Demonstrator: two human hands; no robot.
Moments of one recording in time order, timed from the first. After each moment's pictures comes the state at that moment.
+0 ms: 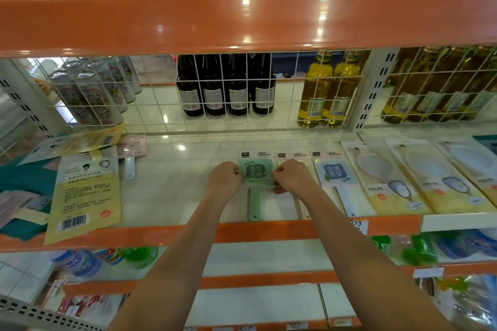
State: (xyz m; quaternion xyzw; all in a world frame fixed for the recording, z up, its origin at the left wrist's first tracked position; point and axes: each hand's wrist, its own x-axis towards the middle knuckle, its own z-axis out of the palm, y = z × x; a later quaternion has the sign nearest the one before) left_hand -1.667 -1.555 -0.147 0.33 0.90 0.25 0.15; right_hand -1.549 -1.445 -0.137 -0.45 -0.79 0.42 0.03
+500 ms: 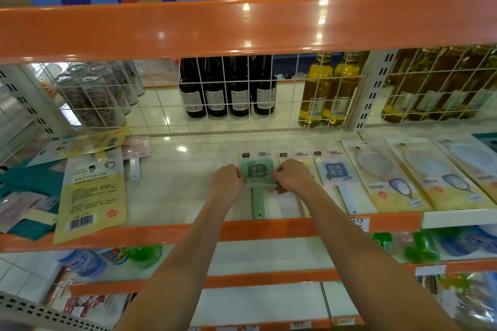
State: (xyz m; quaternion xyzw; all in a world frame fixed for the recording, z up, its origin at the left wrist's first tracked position) left_hand -1.663 -1.560 -0.148 0.33 0.90 0.23 0.15; right_hand -1.550 -1.453 -0.129 -0.45 -0.80 0.39 0.02
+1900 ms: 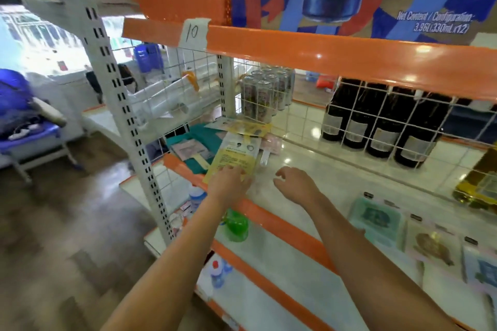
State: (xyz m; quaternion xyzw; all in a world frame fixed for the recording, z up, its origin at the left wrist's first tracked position) left_hand -1.715 -1.769 -0.109 0.11 0.98 0.15 0.03; right_hand -1.689 -1.601 -0.113 -0.06 -0.97 0.23 -0.01
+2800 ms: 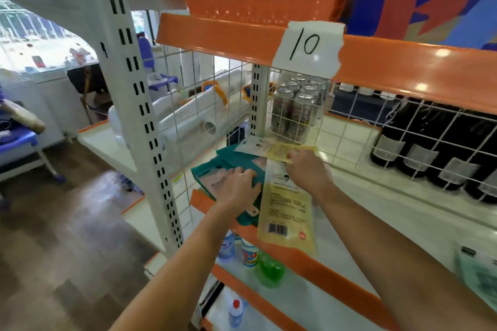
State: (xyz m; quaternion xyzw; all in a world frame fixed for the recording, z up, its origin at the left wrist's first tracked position) left_hand -1.883 -1.856 -0.124 0.17 0.97 0.19 0.01; right_hand -1.882 -1.685 -0.098 -0.09 -0.99 0.08 0.07
